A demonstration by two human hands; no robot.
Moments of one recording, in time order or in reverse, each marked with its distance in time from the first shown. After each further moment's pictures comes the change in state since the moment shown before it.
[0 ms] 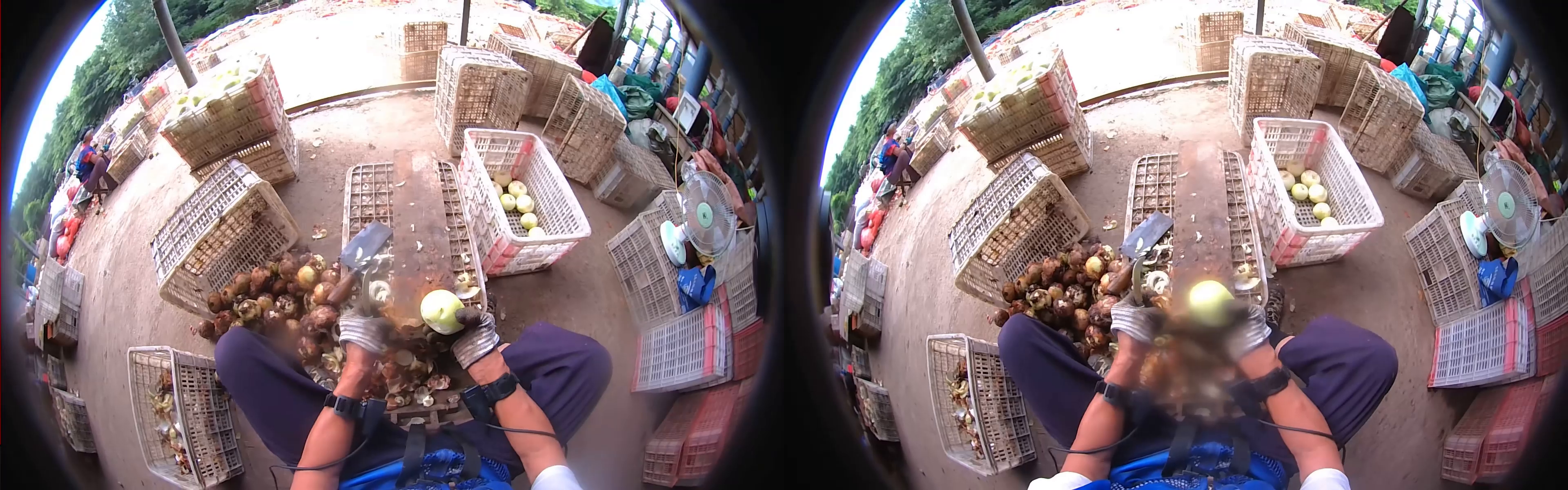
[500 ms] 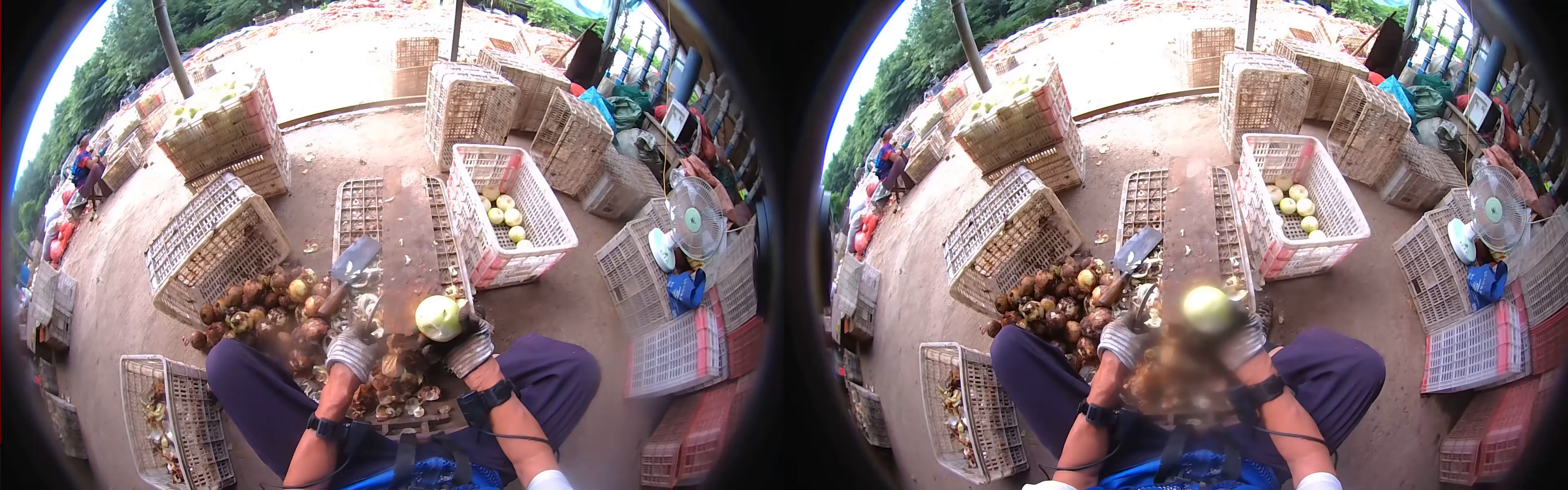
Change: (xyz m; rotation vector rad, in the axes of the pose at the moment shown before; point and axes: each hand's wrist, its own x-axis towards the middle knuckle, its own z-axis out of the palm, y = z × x) left_hand -0.007 0.054 -0.041 -0.341 -0.014 -0.431; right_hand -0.010 -0.061 0.006 -0.189 -0.033 -0.059
